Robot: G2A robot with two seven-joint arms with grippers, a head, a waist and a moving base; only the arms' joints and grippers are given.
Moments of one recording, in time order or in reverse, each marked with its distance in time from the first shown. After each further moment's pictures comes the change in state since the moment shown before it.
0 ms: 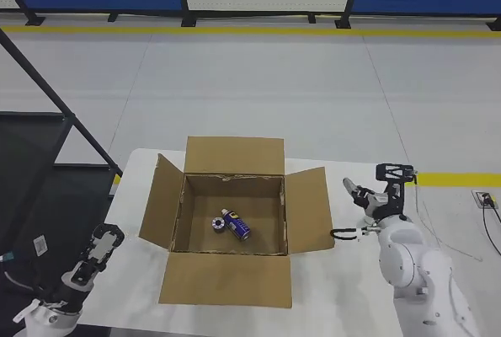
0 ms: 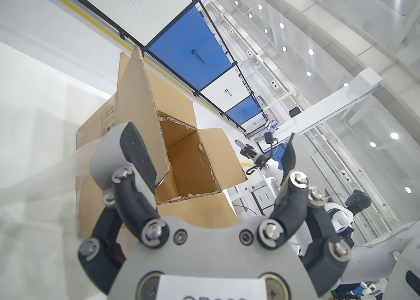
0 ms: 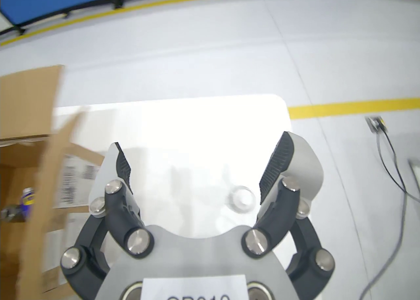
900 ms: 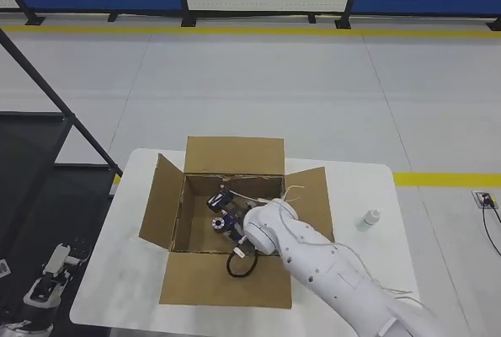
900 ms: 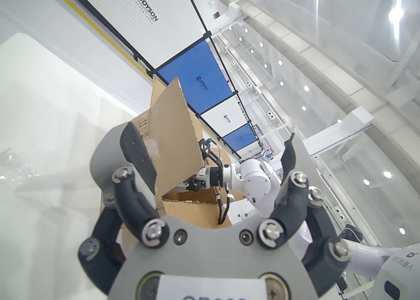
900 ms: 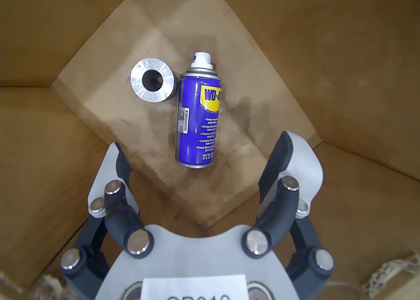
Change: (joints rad) left arm 0.084 0.002 -0.103 0.076 -0.166 -0.075 0.005; right arm 0.703 -0.288 -0.878 0.899 0.212 -0.173 0.383
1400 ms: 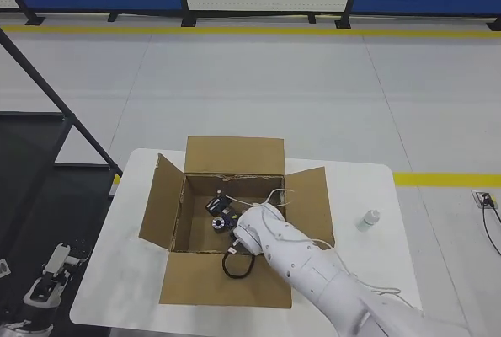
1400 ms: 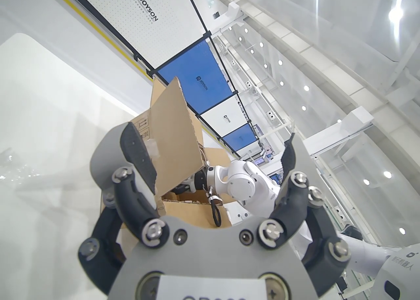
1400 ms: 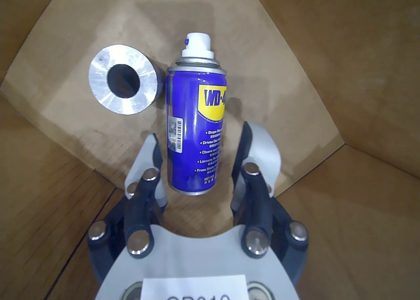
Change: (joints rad) left arm 0.000 0.000 0.000 0.000 0.000 0.000 0.000; right arm 0.064 -0.137 -0.083 0.305 0.011 0.019 -0.091
